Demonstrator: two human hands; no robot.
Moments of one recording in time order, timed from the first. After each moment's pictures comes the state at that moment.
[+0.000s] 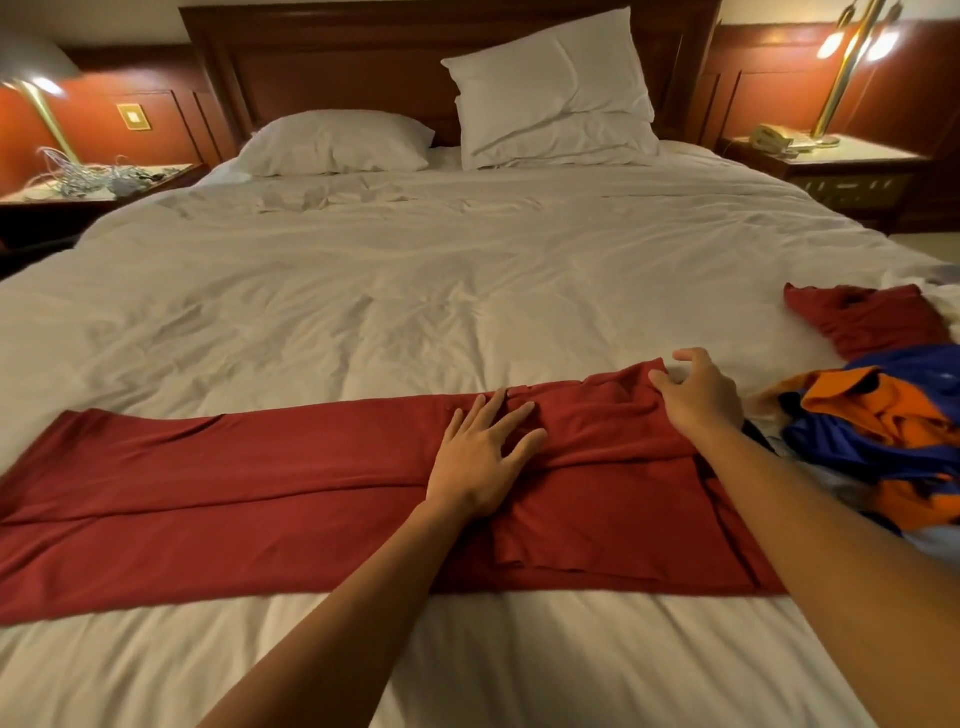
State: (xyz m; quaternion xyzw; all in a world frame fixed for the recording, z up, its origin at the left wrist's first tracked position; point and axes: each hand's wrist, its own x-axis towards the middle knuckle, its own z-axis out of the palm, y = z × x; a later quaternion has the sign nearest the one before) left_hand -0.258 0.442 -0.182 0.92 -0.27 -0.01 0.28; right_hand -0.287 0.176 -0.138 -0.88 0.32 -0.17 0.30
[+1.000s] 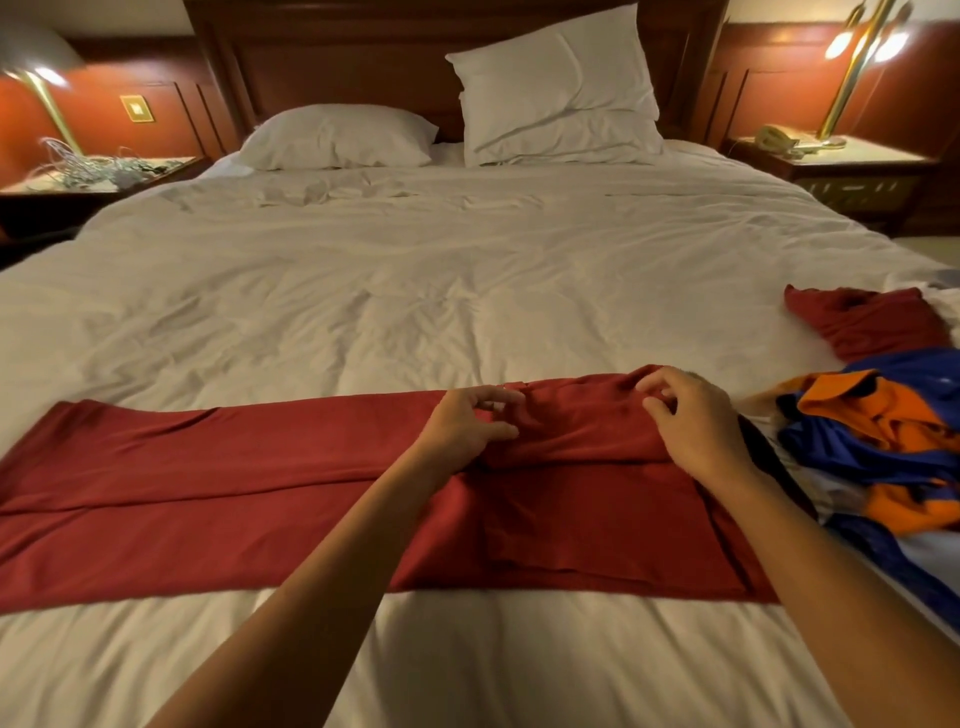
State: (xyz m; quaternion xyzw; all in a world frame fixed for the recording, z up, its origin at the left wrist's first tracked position) left_hand -0.251 0.448 -0.132 0.81 -0.17 -0.14 0.54; right_hand -0.323 0.189 -0.137 -0.92 0.13 -0.22 0.28
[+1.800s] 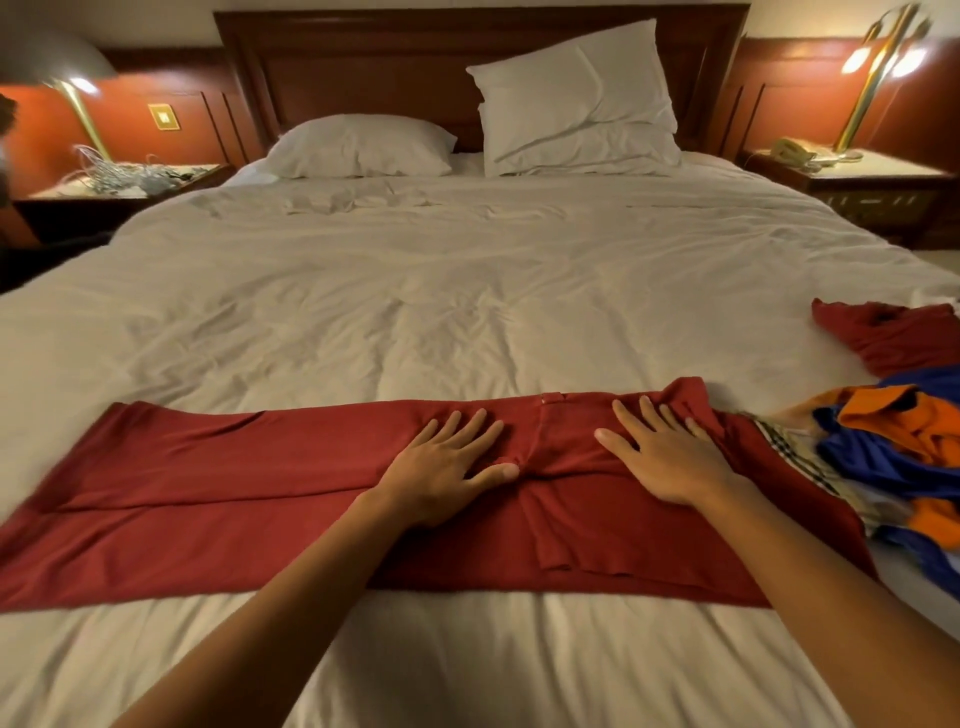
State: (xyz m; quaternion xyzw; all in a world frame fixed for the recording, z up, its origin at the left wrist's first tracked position) left_hand -0.248 0.530 -0.160 0.94 -0.32 -0.10 0.09; right_hand -0.308 0.241 -0.144 -0.98 0.13 0.12 0.07
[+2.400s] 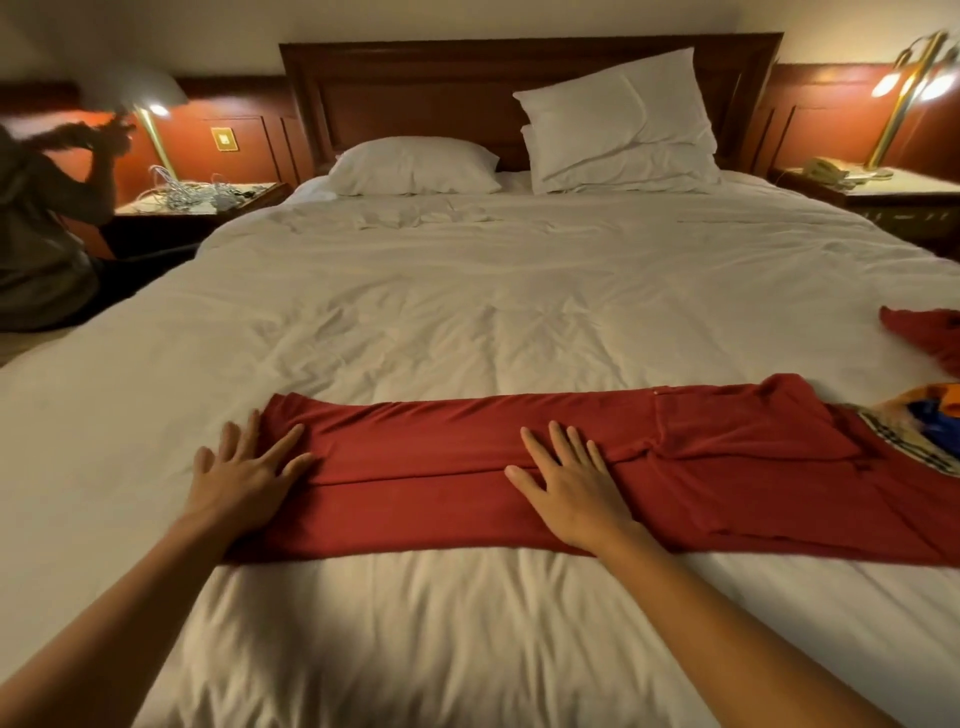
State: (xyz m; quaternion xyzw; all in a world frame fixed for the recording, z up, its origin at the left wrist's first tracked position) left_hand -0.228 0.881 -0.149 1.00 0.00 -0.04 -0.03; right_hand -0.309 0.503 -0.173 -0.99 0.02 0.03 0.12
